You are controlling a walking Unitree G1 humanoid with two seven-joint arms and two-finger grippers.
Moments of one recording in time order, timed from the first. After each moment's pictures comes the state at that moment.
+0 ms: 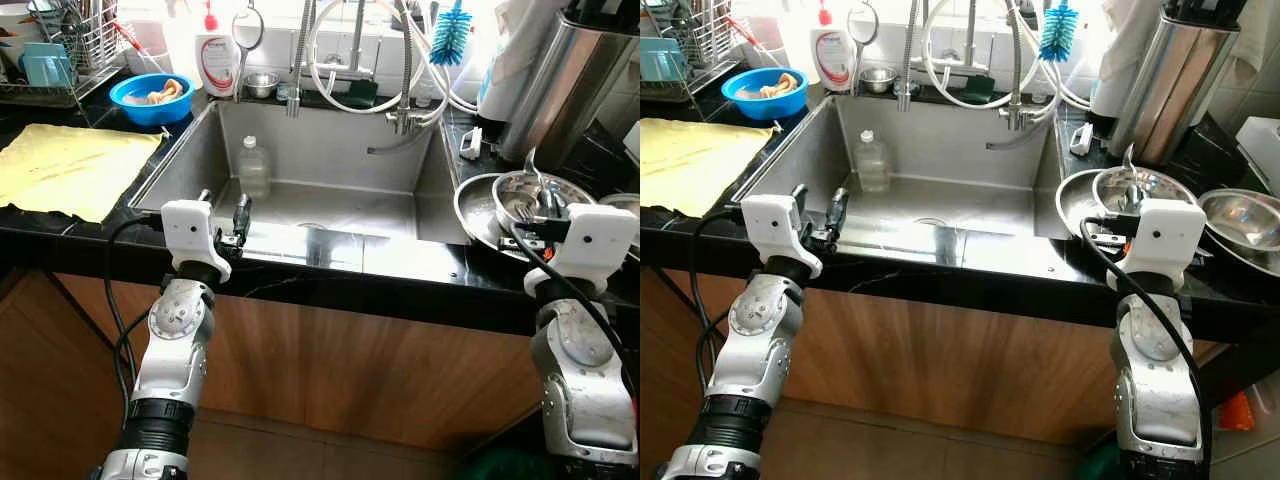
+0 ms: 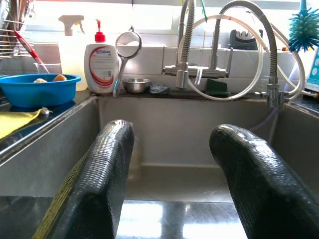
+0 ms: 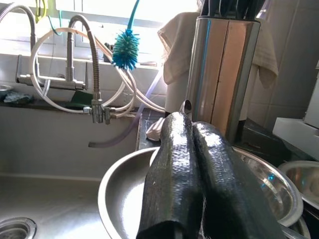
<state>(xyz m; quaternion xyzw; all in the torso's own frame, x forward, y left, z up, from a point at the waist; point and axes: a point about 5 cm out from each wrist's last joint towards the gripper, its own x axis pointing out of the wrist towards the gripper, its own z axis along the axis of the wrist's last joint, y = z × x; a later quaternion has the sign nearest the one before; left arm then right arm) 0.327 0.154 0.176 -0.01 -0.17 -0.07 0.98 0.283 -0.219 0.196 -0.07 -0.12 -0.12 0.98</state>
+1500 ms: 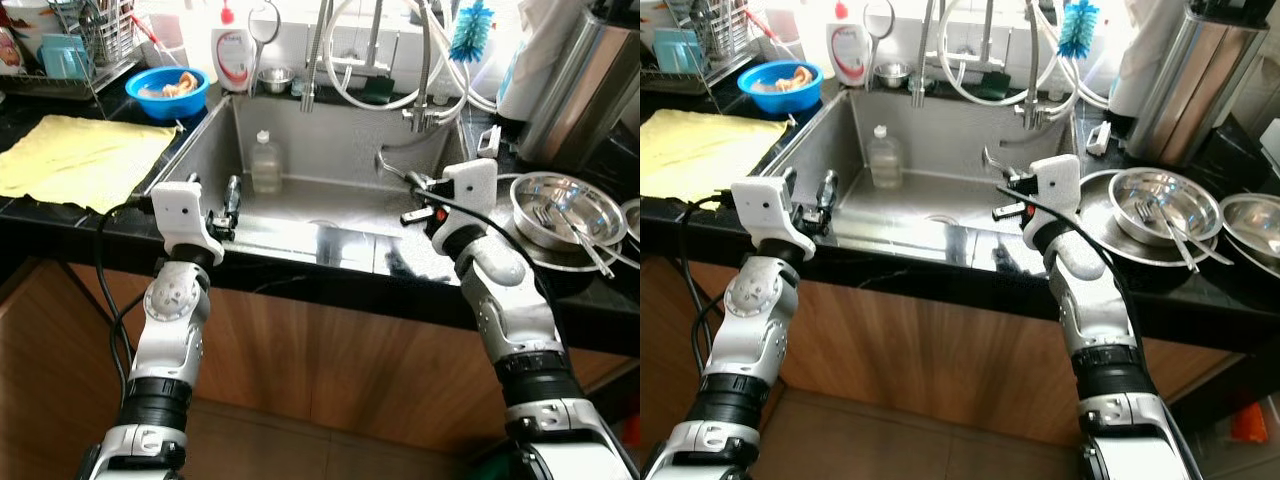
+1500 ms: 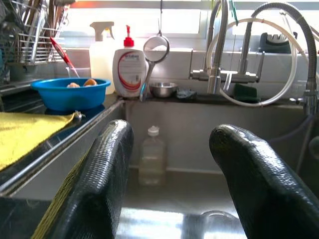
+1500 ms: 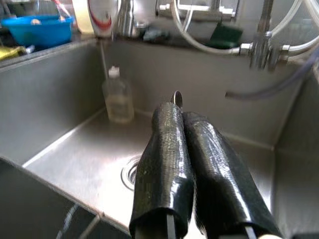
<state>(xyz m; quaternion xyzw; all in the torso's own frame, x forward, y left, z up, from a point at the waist) 0.339 0.165 0.188 0.00 -0.19 -0.04 0.98 0.367 -0.159 0.176 -0.02 -0.01 0.16 0.99</state>
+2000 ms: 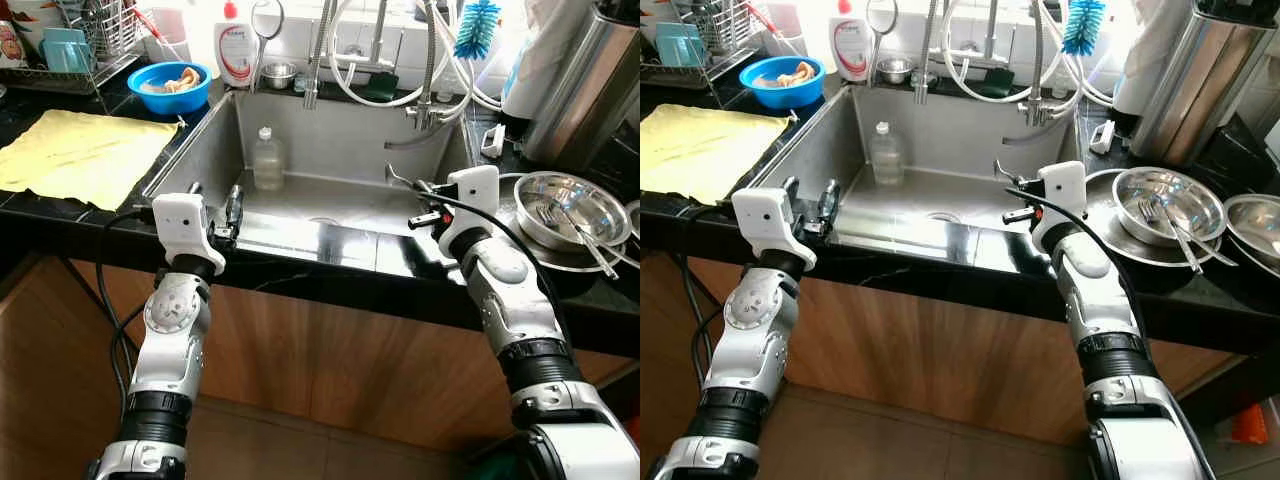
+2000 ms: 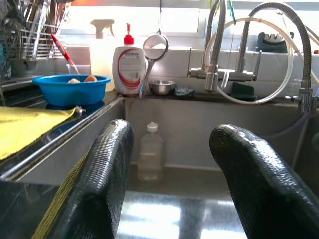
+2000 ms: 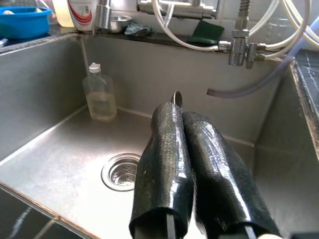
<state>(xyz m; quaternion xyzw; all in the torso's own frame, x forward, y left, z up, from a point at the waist) 0.329 0.163 0.182 -0.01 -0.19 -0.04 0.98 0.376 -0.178 0.173 -0.03 0.00 0.12 0.99</state>
